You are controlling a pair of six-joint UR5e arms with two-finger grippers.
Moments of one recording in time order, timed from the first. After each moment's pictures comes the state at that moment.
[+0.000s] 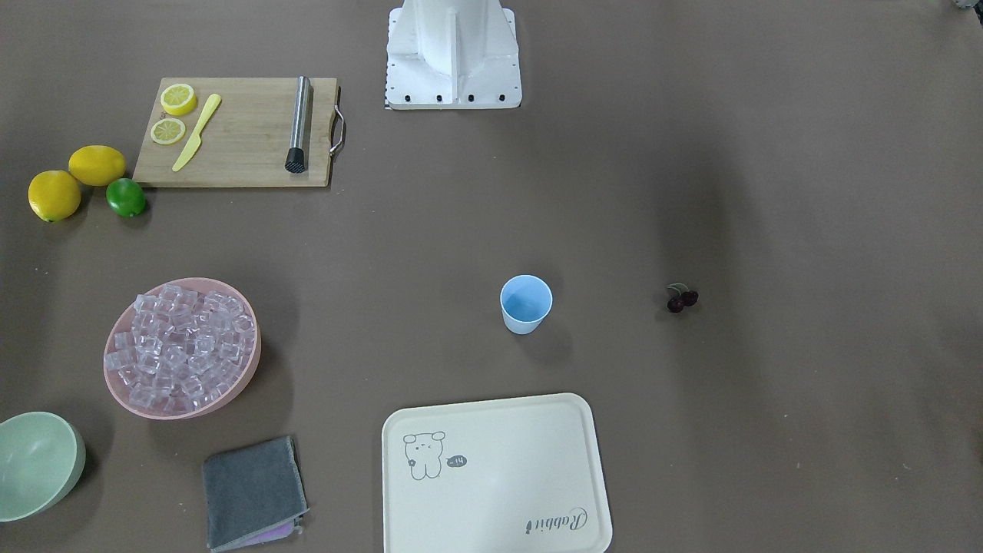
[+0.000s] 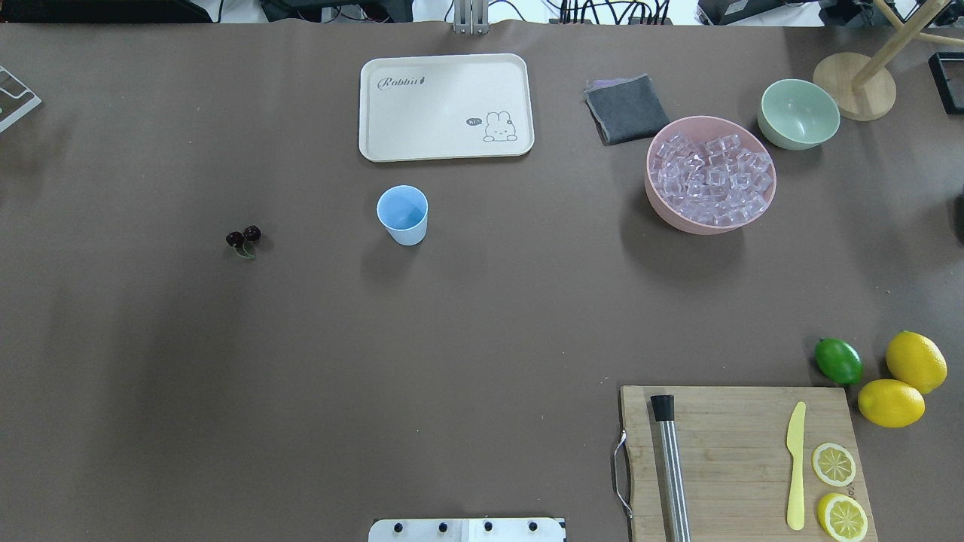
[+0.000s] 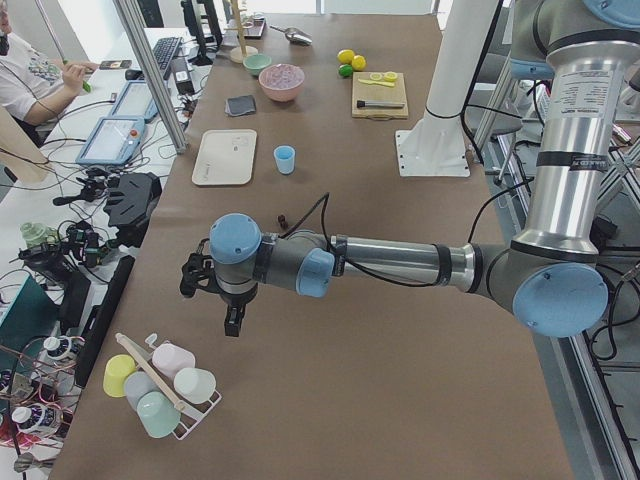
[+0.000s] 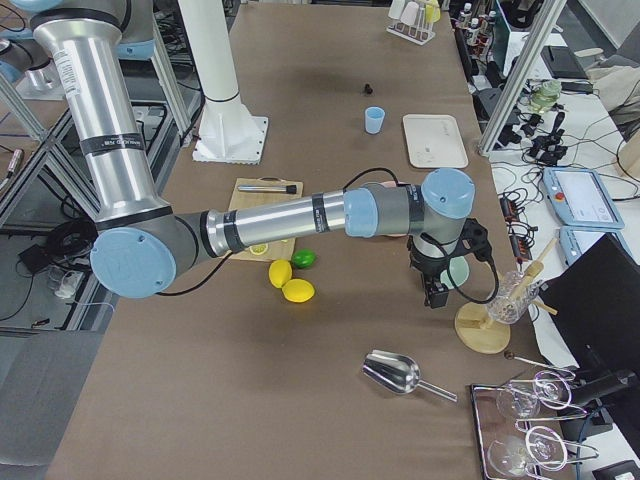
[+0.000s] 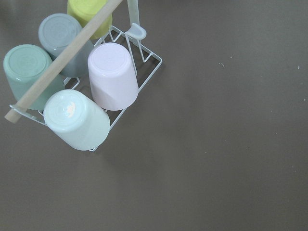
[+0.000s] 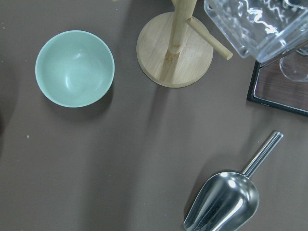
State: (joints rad) left arm -1.58 -1.66 -1.54 -1.77 -2.41 -0.14; right arm 1.60 -1.31 1.55 -1.69 2.34 -0.19
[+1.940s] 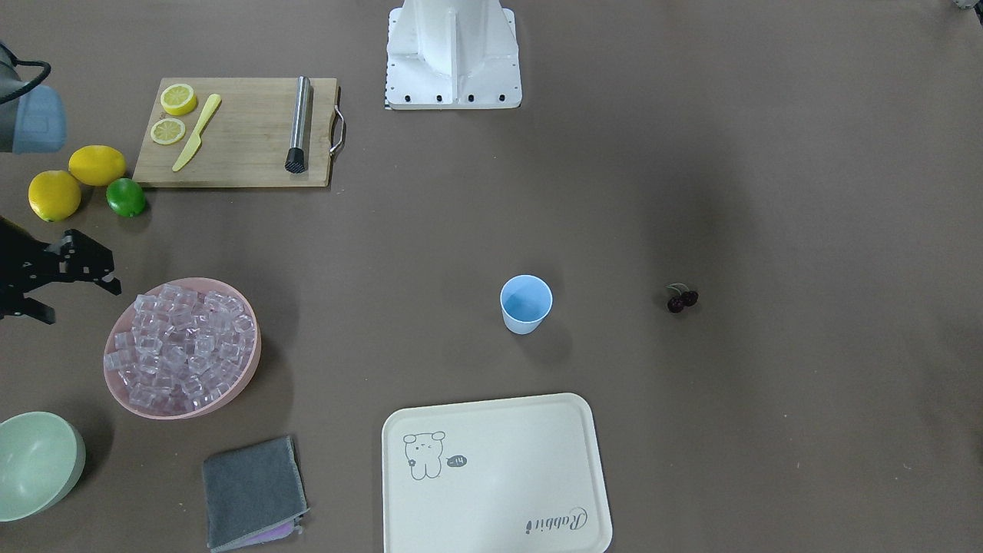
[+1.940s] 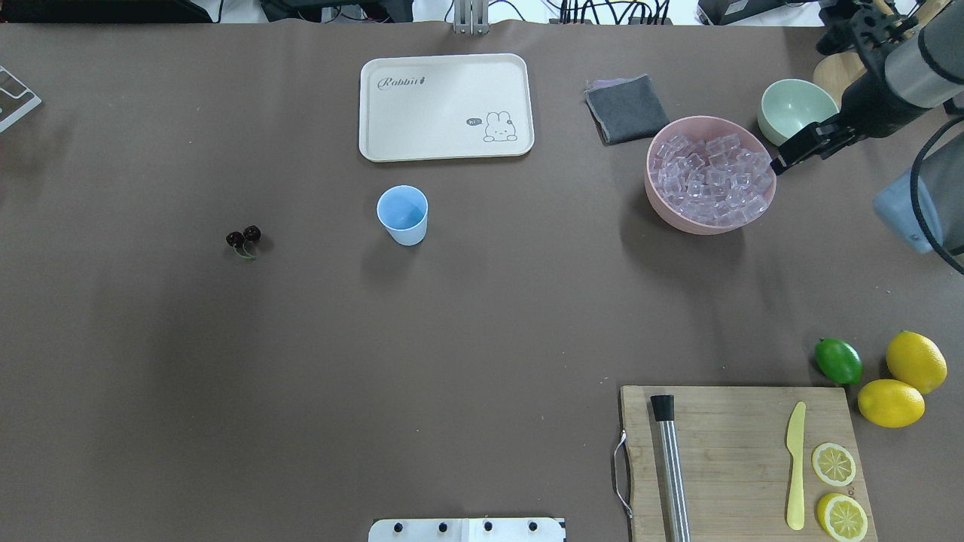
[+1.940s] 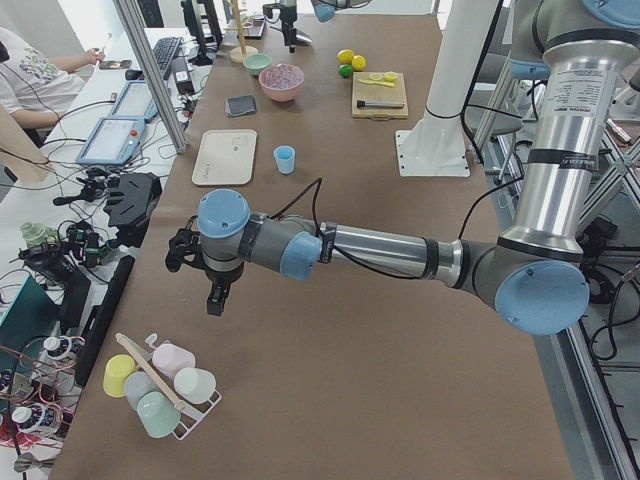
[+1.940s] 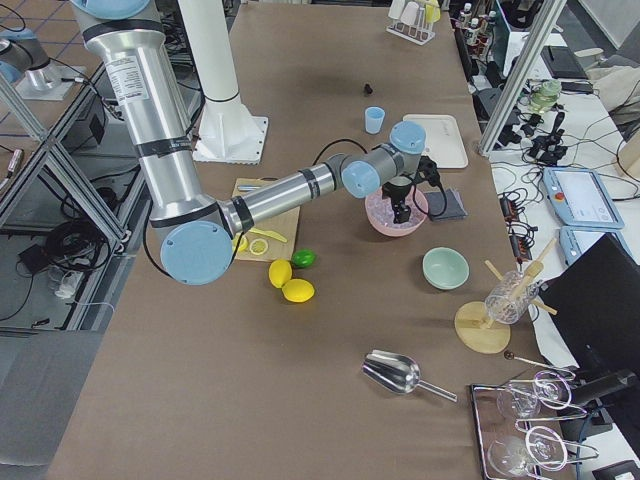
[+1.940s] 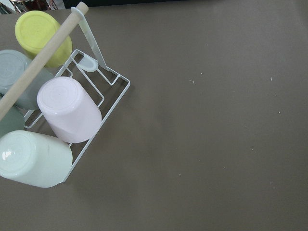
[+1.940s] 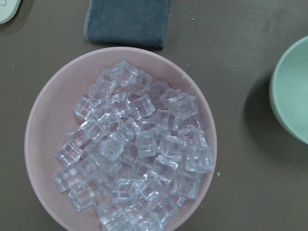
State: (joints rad) left arm -1.58 -1.72 -1.56 -1.78 -2.40 -0.14; right arm 1.11 -1.29 1.67 -1.36 2.32 0.32
